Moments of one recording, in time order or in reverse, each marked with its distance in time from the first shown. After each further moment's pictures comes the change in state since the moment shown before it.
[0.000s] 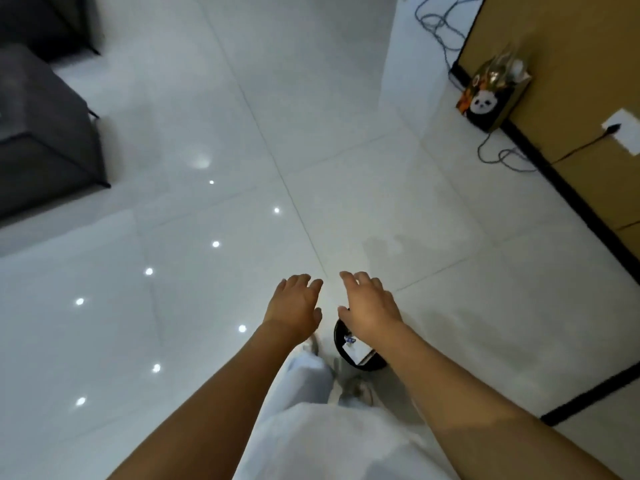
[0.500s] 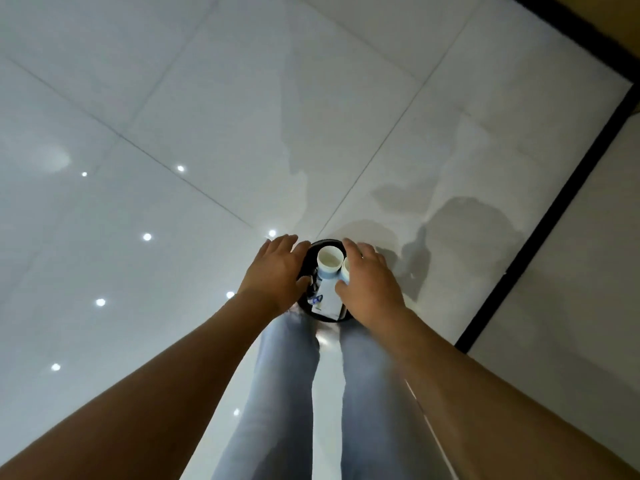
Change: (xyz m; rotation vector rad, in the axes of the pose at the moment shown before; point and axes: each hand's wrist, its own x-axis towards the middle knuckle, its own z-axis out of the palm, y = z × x) left_hand 0.201 0.050 0.147 0.154 -0.292 0.485; right_hand 0.083 0.155 0.153 0.491 0.063 0.556
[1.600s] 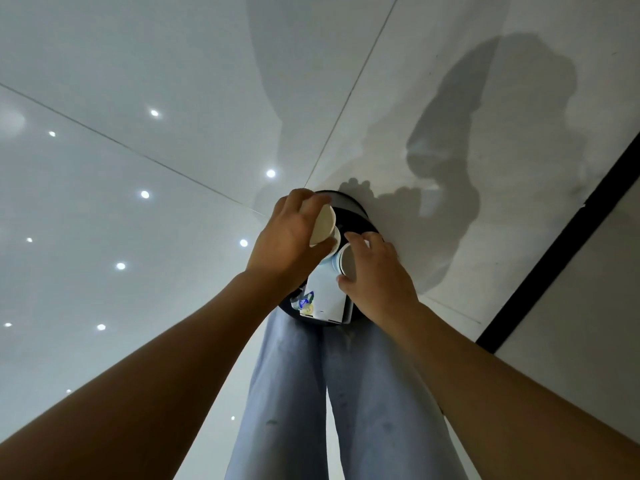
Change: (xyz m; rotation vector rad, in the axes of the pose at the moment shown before) left_hand 0.167 -0.012 0.156 -0.229 0.044 0.050; right_hand 0.130 0.123 0.153 0.106 -0.138 0.136
